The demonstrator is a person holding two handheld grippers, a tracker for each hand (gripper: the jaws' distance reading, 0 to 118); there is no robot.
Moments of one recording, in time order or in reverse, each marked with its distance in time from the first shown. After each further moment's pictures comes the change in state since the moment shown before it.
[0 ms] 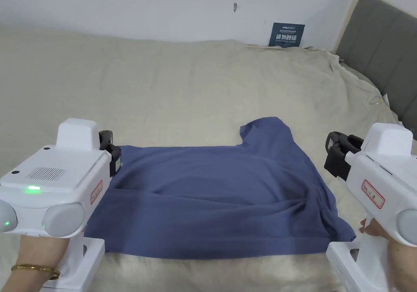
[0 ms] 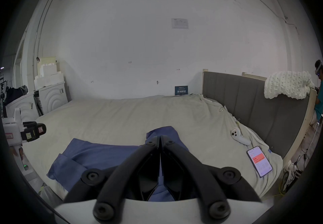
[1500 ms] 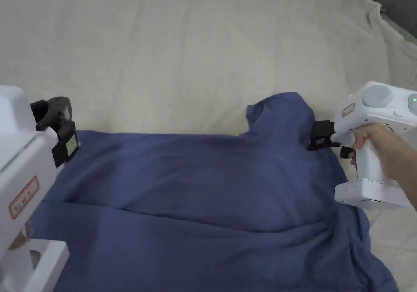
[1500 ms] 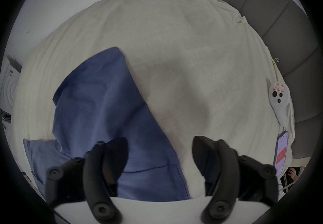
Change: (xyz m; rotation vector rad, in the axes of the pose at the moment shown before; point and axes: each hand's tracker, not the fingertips) left arm -0.001 0.015 -0.129 -0.059 0.021 0.082; right arm 0.082 -0.033 -0.380 -0.951 -0.202 -0.109
